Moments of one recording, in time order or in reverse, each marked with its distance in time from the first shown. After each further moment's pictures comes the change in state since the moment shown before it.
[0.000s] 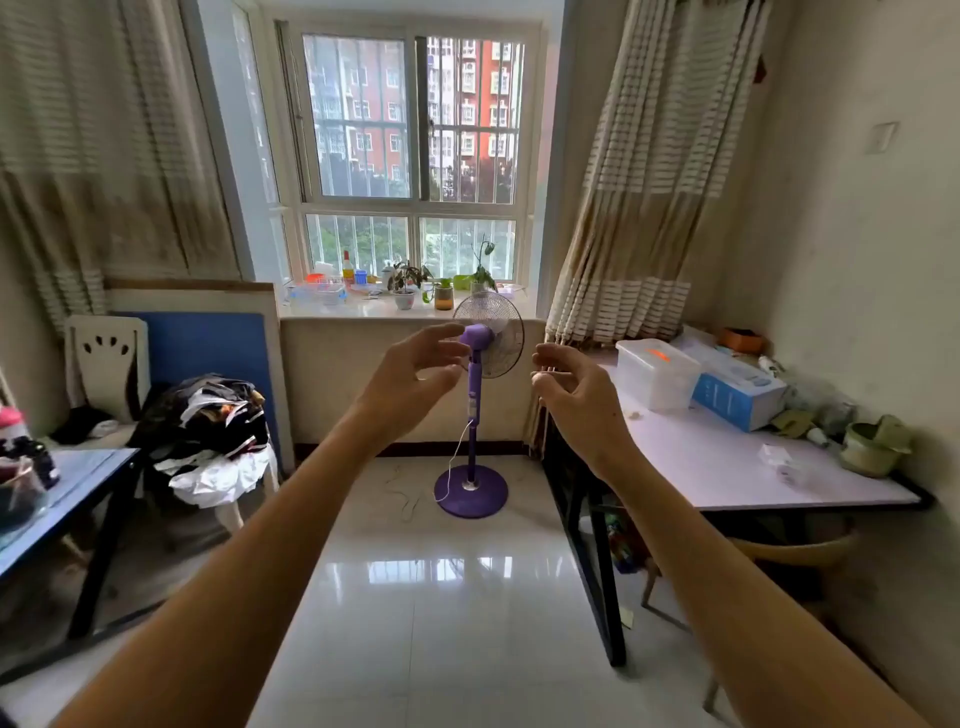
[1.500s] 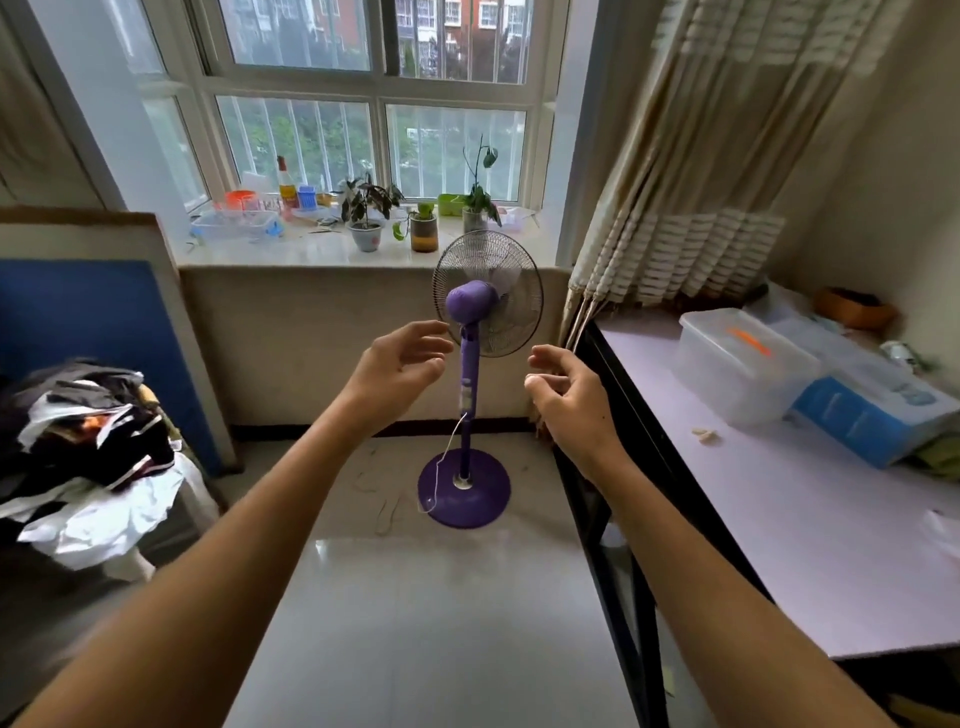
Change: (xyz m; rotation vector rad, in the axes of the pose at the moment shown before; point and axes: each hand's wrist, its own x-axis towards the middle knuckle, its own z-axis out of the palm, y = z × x) left_hand 0.374 -0.439 0.087 -0.137 -0.094 -0.319; right_hand 0.414 0.349 0.196 0.068 -0.055 0.286
